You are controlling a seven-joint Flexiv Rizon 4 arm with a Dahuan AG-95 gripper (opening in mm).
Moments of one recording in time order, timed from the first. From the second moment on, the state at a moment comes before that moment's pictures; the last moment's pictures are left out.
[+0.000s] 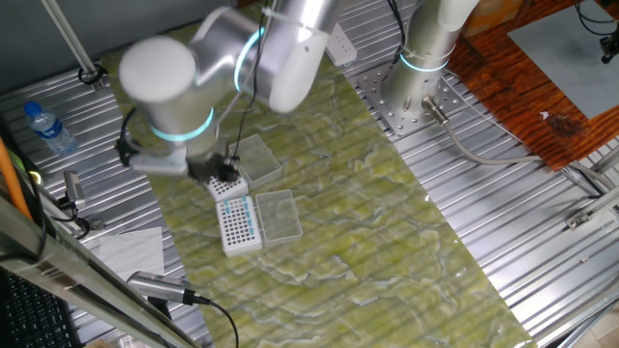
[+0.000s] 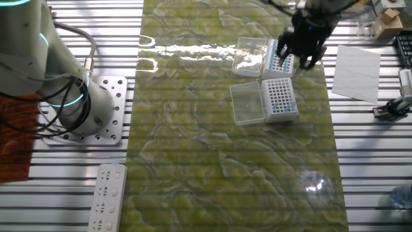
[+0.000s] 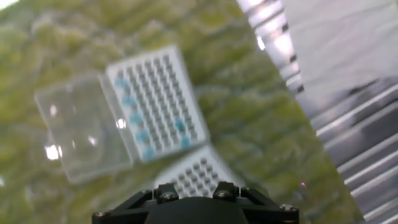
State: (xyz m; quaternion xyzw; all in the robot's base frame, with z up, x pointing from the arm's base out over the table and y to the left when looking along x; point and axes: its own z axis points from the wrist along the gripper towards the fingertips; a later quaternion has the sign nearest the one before) arm 0.579 0.055 0.117 0.51 -0.86 0.02 0.05
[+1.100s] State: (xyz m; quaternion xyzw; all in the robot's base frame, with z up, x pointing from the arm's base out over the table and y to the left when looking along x) arm 0.549 -0.003 0.090 0.55 -0.83 0.04 0.02
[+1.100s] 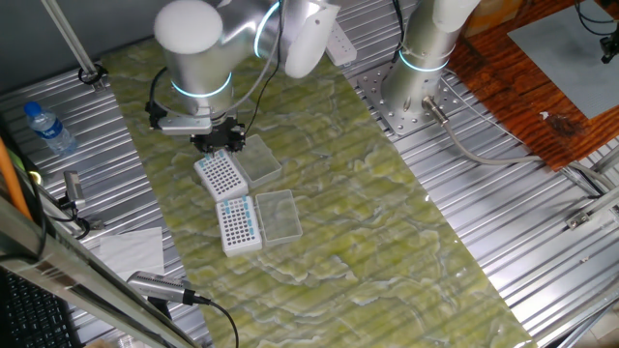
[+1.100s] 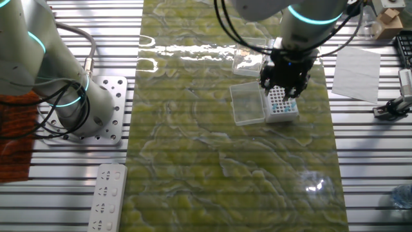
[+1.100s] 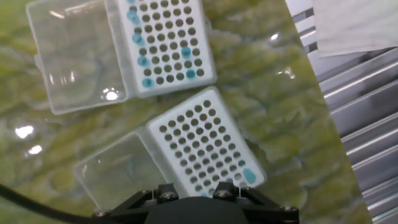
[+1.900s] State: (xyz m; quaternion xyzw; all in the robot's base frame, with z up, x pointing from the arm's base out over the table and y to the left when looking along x) arm 0.544 -0.015 0.076 0.57 -0.82 0.05 0.01
